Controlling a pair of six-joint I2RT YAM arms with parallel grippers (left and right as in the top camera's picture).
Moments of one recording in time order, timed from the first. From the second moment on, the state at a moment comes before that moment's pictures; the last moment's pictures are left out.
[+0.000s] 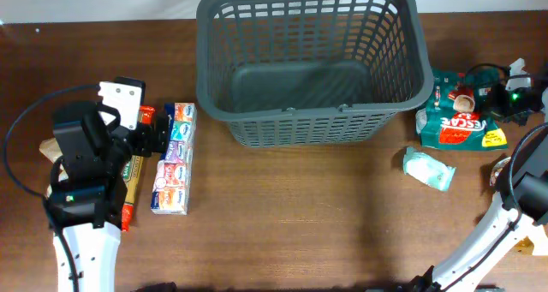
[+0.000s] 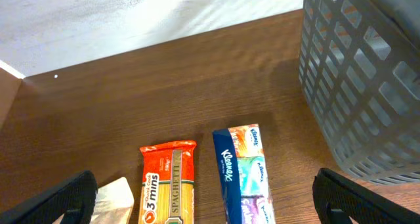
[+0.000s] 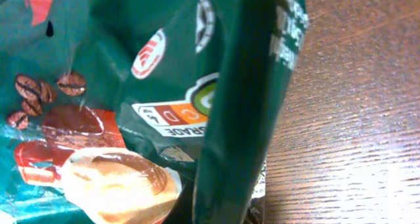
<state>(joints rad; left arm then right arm) 0.16 1.08 1.02 -0.51 0.13 0.31 -0.60 2.34 1.95 -1.01 -0.37 -0.21</state>
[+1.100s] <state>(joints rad) 0.16 1.08 1.02 -0.51 0.13 0.31 -0.77 2.31 2.19 -1.09 -0.84 0.01</state>
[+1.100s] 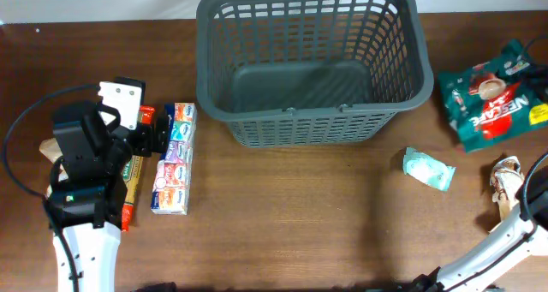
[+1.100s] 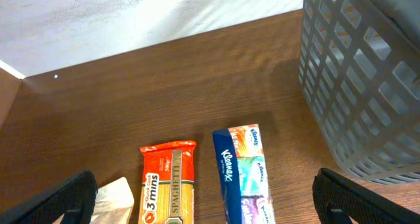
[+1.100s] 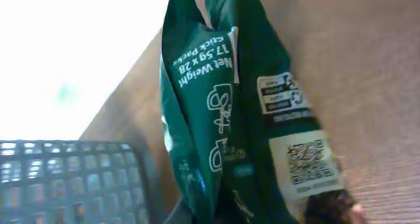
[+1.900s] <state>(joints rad) 0.16 1.08 1.02 -0.51 0.13 0.31 -0.73 2.25 2.33 -1.15 -0.84 0.03</state>
